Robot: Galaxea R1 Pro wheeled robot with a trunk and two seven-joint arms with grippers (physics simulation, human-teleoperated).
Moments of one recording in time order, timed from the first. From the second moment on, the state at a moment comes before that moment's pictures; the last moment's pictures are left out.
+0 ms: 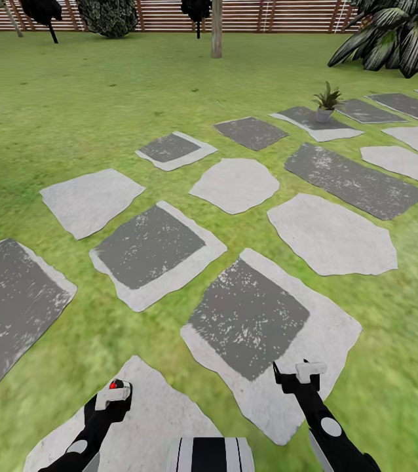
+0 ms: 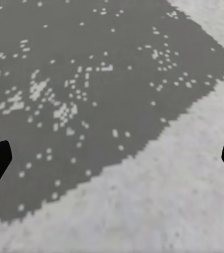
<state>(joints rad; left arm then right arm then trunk) -0.51 0.07 0.06 -0.20 0.01 -0.44 0.01 -0.39 -0.04 0.01 -0.64 0.05 -0.33 0.01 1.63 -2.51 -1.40</state>
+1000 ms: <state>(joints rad) -0.50 0.07 0.06 -0.20 0.01 -0.44 0.01 -0.39 -0.04 0.01 -0.64 0.05 -0.33 0.01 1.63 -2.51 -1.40</state>
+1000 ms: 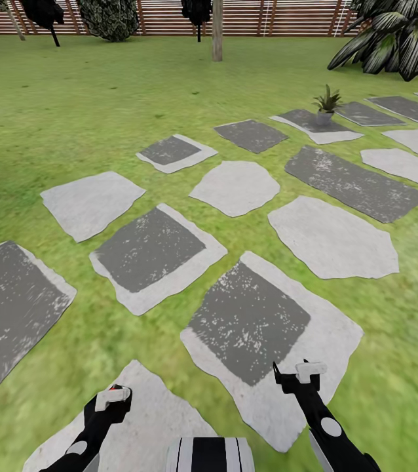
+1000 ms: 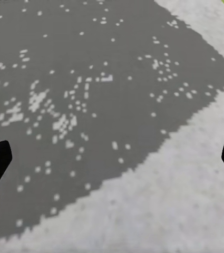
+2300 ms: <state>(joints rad) -0.50 0.07 0.06 -0.21 0.01 -0.44 0.01 -0.39 -0.04 0.01 -0.64 0.05 -0.33 0.00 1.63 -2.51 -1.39</state>
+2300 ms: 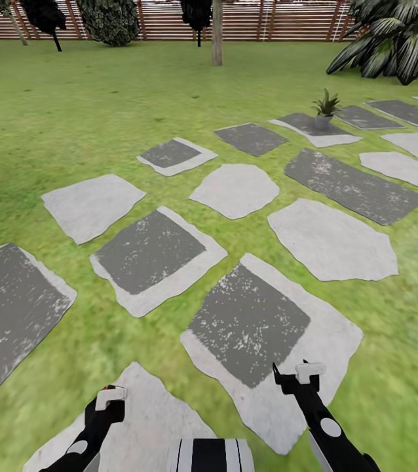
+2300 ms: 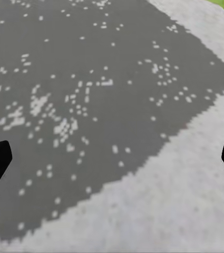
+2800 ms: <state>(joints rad) -0.50 0.07 0.06 -0.22 0.01 -0.42 0.00 -0.39 -0.04 0.01 -0.64 0.05 -0.33 0.00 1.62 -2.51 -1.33</state>
